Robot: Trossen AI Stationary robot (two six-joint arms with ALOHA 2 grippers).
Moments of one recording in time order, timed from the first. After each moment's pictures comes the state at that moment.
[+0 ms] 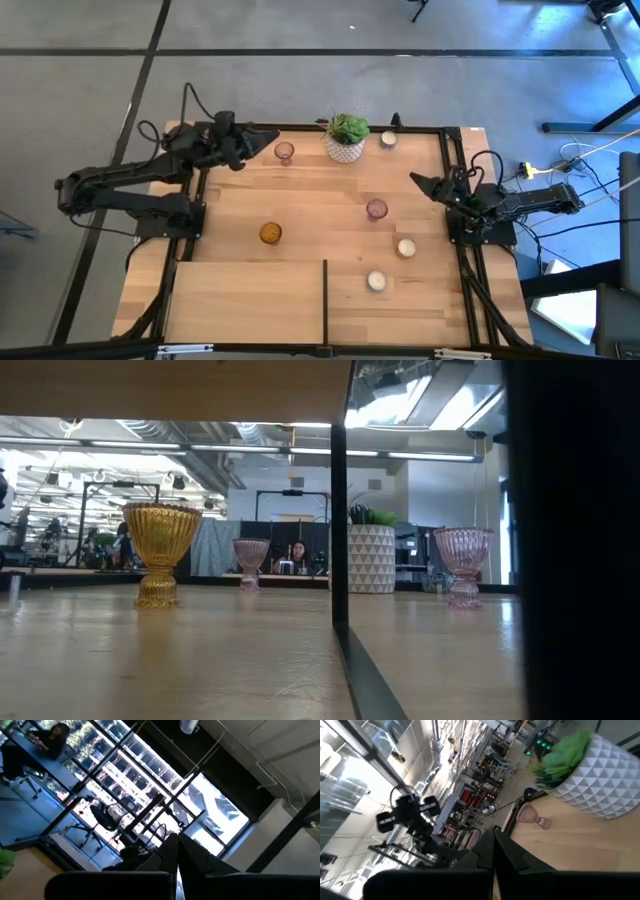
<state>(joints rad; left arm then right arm) 0.32 0.89 0.75 0.47 0.08 -0.83 0.20 0.13 0.09 0.17 0.67 1.03</state>
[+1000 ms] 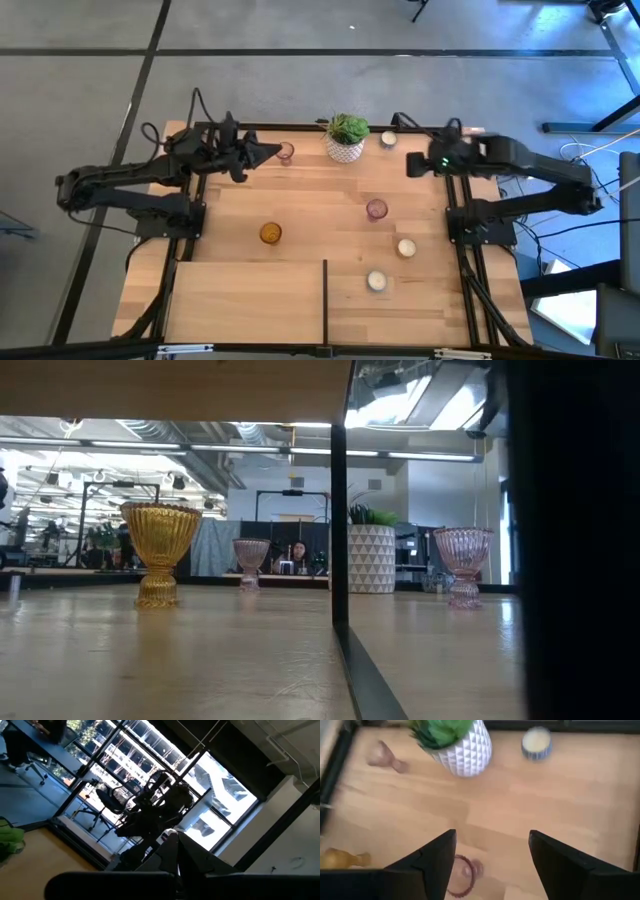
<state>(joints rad) 0.23 0.87 0.75 0.35 0.04 -0.75 -0.20 1.00 1.16 -1.16 0.33 1.08</state>
